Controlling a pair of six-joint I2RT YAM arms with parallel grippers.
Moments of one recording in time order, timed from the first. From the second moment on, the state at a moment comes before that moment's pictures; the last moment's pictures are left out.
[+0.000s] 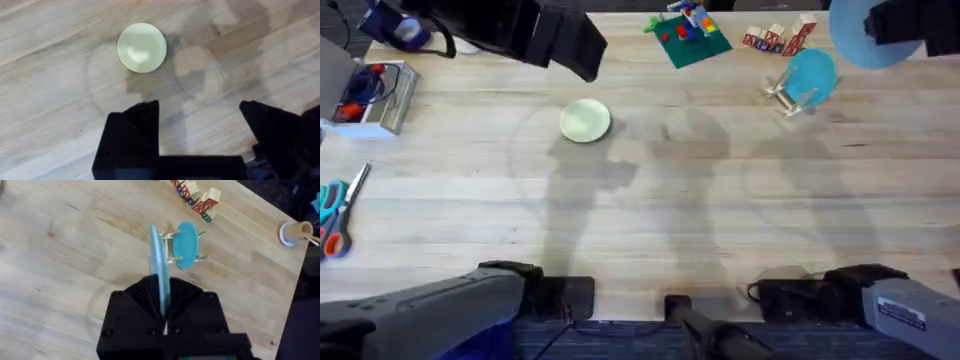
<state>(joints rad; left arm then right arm) -0.13 1.38 1.71 -1.48 0.21 0.19 0.12 1.20 1.56 -1.20 0.06 -0.41</state>
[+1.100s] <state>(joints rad) -0.13 1.38 1.72 -1.69 0.21 0.19 0.12 1.20 1.56 -1.20 0.06 -0.48</state>
